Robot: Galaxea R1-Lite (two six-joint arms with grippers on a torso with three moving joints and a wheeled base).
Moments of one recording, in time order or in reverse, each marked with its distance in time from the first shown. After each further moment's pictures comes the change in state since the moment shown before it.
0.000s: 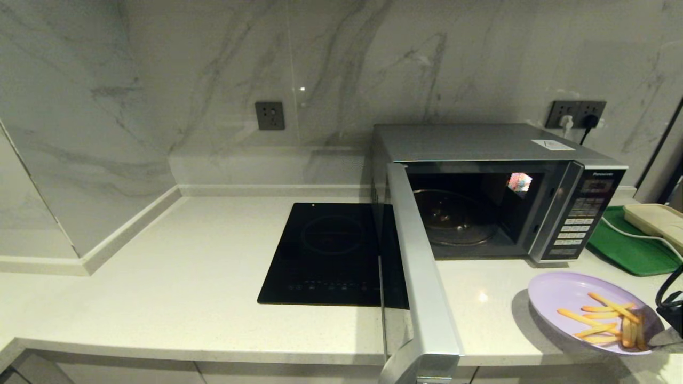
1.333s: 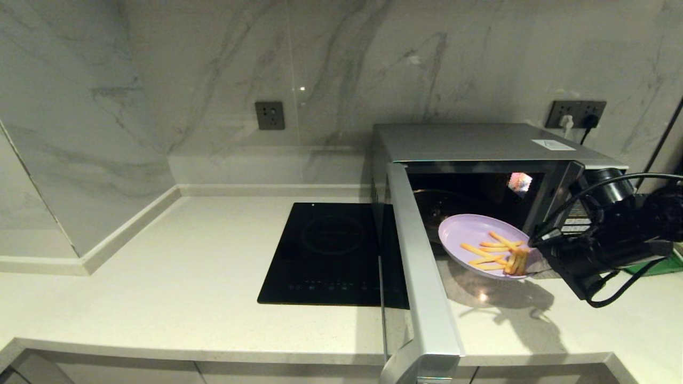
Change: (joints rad) left arm 0.000 0.000 0.000 0.000 0.000 0.000; right arm 0.508 0.192 -0.306 -0.091 -0.048 0.451
